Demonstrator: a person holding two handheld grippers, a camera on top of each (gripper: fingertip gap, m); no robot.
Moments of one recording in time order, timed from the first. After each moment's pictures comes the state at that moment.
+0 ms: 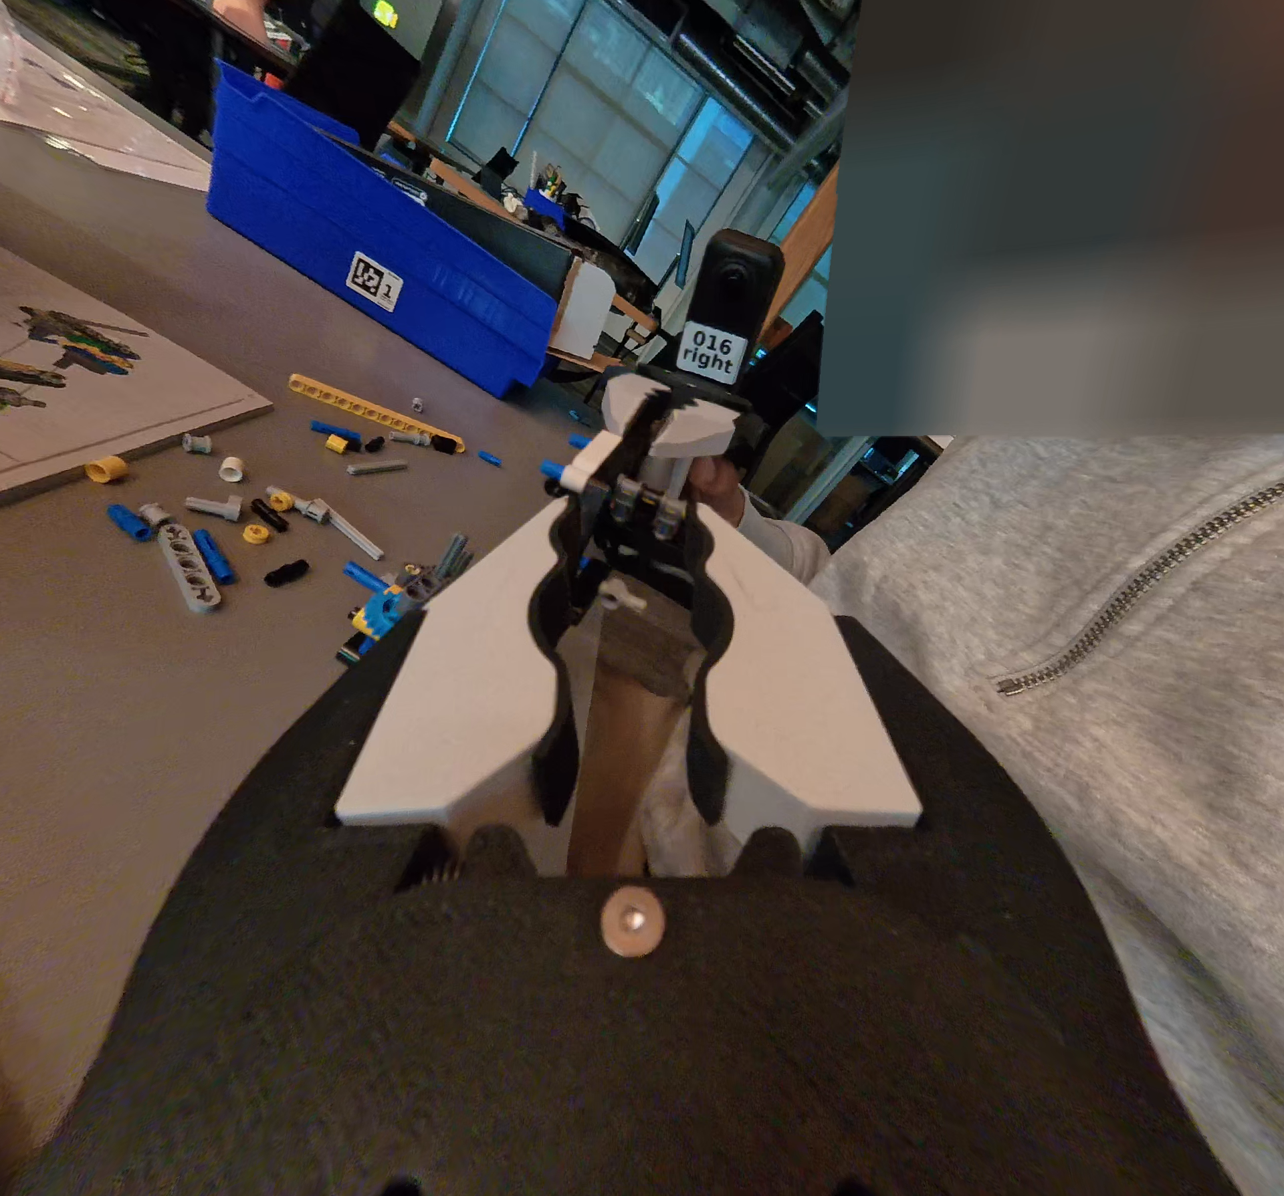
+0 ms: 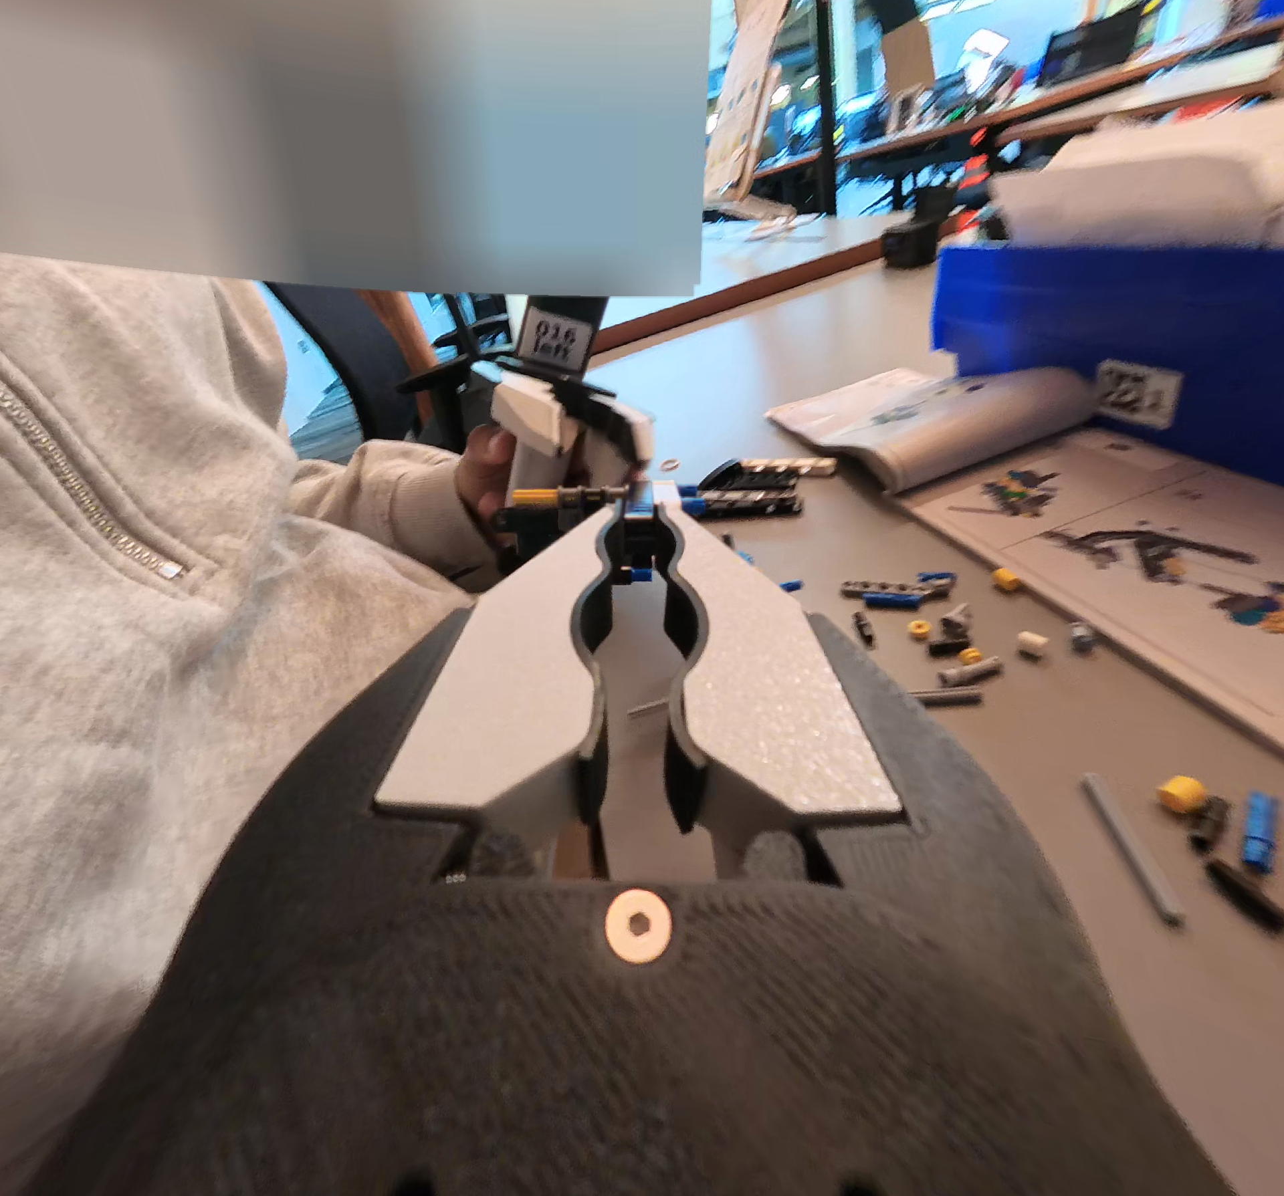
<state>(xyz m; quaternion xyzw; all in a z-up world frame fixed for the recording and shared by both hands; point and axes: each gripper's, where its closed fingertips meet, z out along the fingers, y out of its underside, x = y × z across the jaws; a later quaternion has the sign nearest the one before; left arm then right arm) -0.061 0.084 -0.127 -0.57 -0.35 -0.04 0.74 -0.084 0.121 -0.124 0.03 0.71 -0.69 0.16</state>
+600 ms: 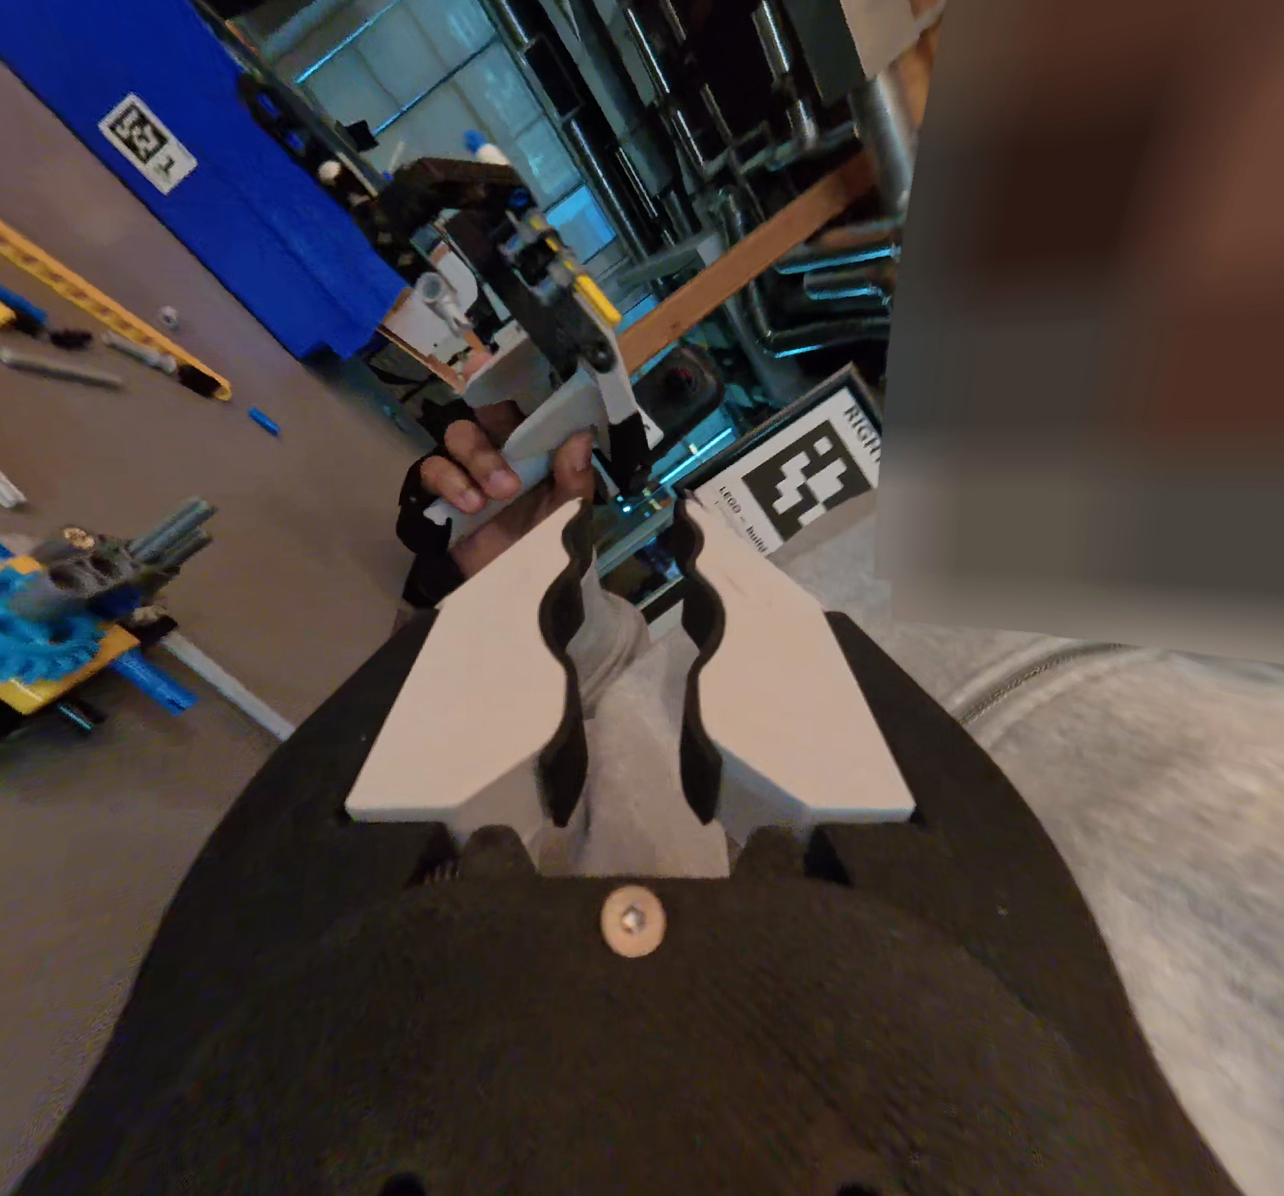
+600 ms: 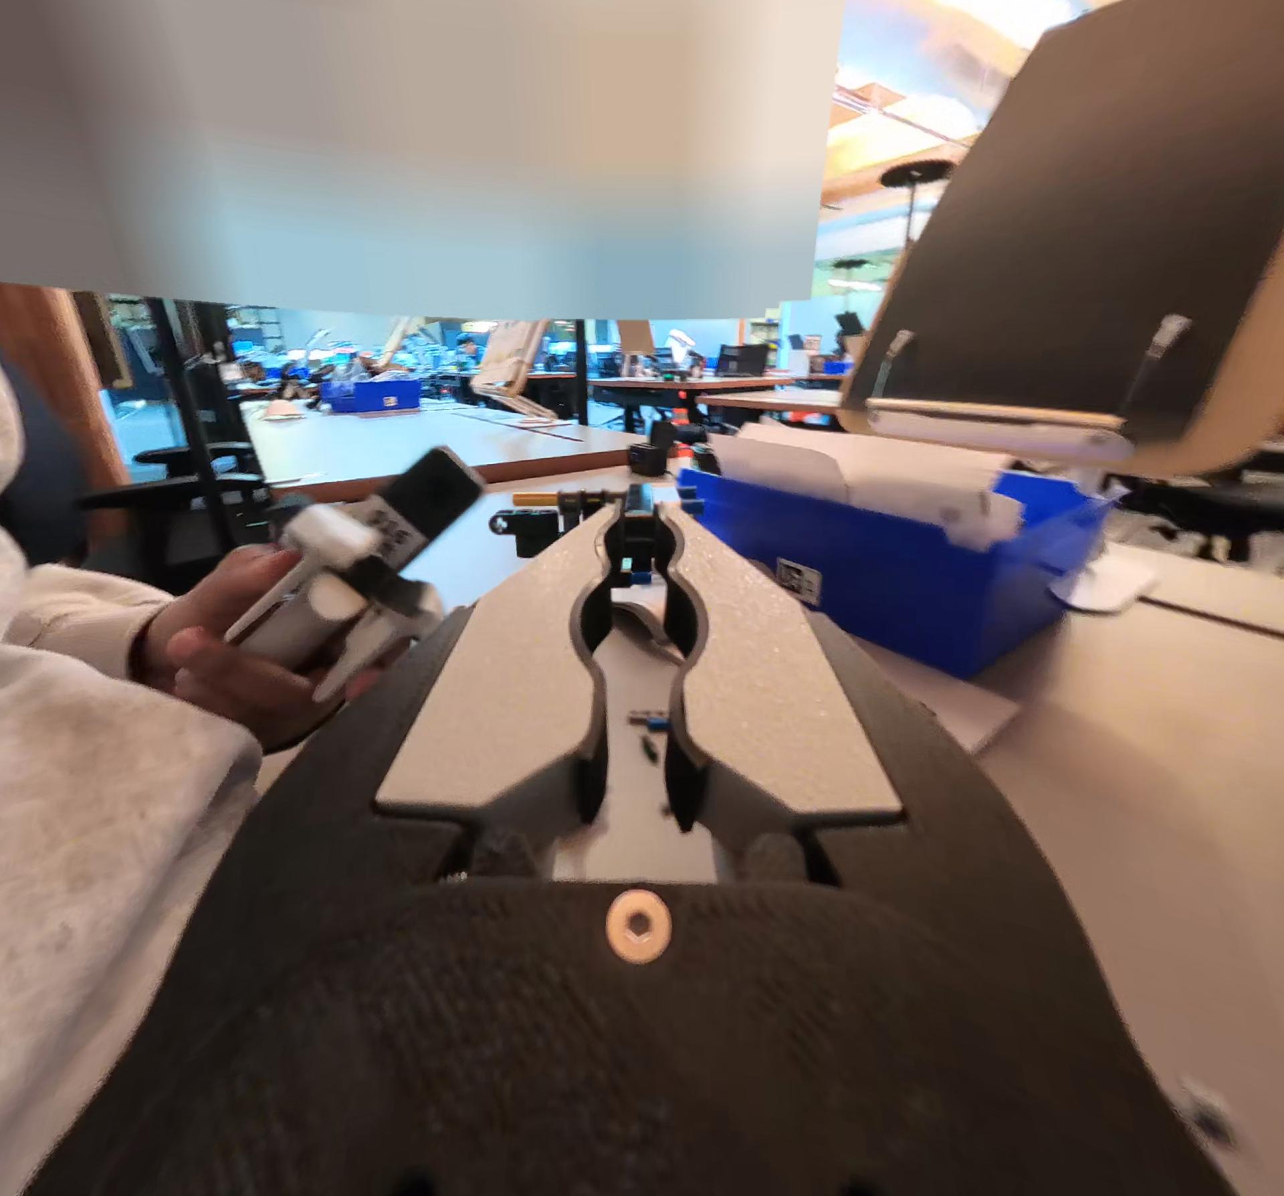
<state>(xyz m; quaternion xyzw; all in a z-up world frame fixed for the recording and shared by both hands) -0.053 0.129 -0.105 -0.44 -0.38 -0.23 0.78 -0.129 0.150 -0.075 0.07 0.61 -0.78 -0.08</state>
